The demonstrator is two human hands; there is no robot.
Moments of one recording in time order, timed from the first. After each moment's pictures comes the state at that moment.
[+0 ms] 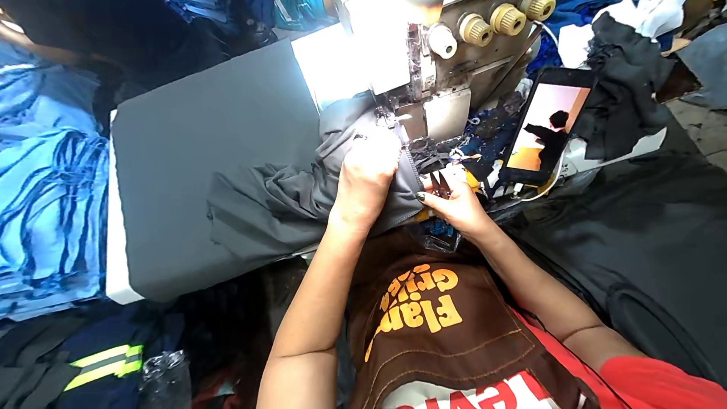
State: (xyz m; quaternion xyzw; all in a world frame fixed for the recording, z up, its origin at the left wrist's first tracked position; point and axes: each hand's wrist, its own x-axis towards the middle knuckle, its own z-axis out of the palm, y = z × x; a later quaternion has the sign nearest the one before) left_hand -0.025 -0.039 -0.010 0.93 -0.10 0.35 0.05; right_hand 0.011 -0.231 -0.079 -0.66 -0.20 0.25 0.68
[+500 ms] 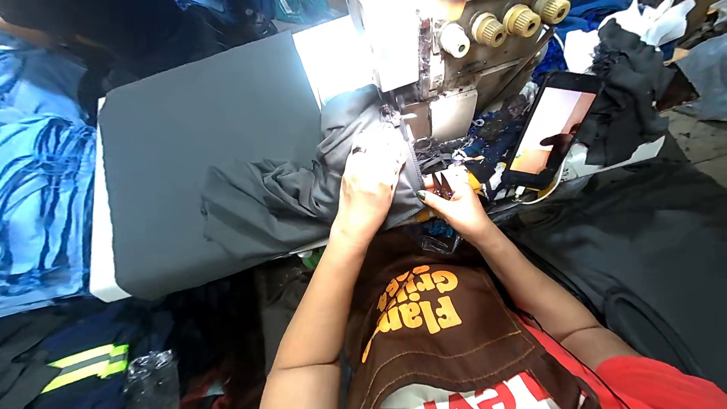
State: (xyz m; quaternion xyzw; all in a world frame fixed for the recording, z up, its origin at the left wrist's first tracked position) left_hand -0.043 -0.042 -0.021 0.96 -0.02 0.27 0.10; right_hand 0.010 -0.227 -0.073 -0.69 -0.21 0.22 0.65
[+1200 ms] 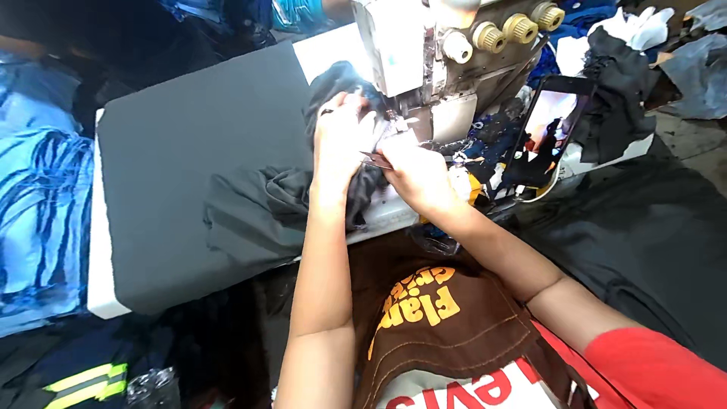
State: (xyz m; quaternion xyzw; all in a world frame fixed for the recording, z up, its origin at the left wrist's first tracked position) left_hand 0.020 0.031 -0.005 0.97 0.09 0.16 0.19; right_hand 0.021 -0.139 -0.018 -0.84 -0.40 -0.16 0.32
